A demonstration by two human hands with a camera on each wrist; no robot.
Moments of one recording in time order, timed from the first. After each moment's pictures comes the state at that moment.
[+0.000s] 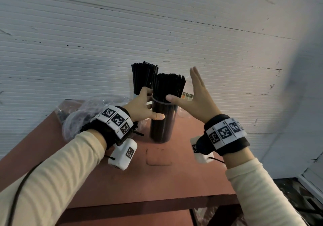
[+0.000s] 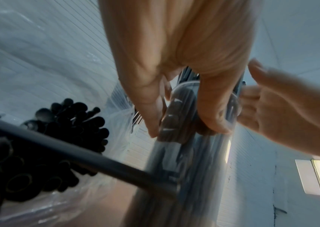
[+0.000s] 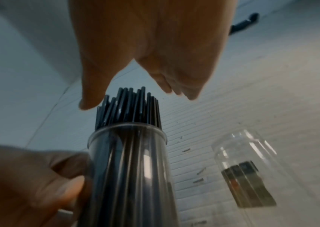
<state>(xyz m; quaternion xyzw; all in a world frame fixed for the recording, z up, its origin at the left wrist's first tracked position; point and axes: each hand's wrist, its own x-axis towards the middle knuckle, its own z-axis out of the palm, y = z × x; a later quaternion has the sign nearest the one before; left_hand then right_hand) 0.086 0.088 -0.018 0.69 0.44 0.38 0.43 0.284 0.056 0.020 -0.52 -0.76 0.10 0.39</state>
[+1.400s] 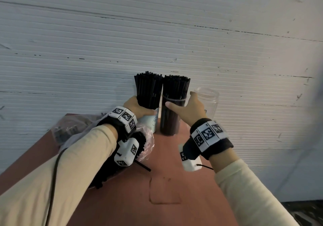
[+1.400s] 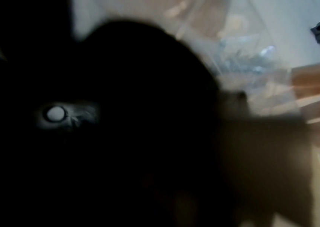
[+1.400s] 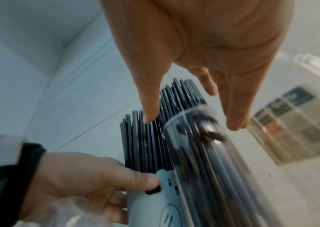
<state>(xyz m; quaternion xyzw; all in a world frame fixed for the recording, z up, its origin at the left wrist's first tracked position) 0.060 0.196 -0.025 0.62 0.59 0.40 0.33 0.251 0.147 0.005 -0.63 -0.63 0.19 0.42</state>
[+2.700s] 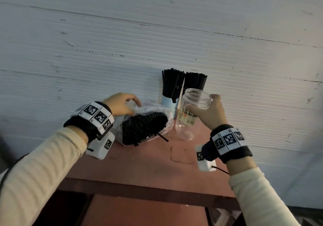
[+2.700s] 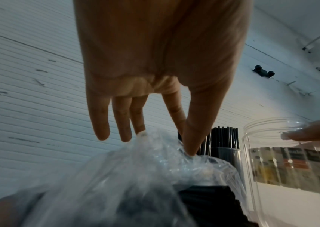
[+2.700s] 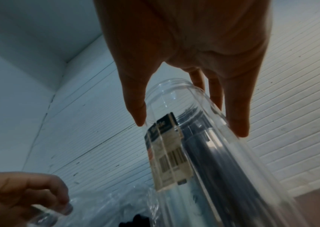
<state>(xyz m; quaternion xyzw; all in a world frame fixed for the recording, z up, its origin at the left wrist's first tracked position) -0.048 0.042 0.004 0.70 0.65 0.24 0.17 0.249 0.054 -0.001 -0.60 -0.64 0.18 0.45</state>
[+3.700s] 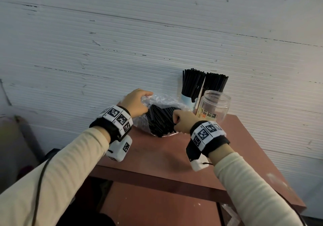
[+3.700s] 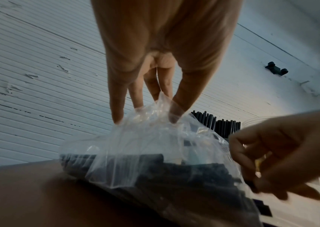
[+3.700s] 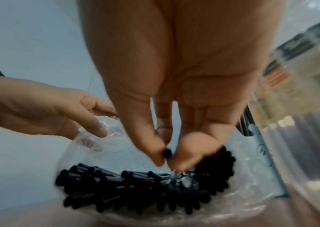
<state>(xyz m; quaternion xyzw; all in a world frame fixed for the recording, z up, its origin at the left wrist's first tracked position) -0.068 0.024 -0.018 0.67 0.62 0.38 0.13 0.135 0.046 -0.021 -0.53 -0.83 0.13 0.08</state>
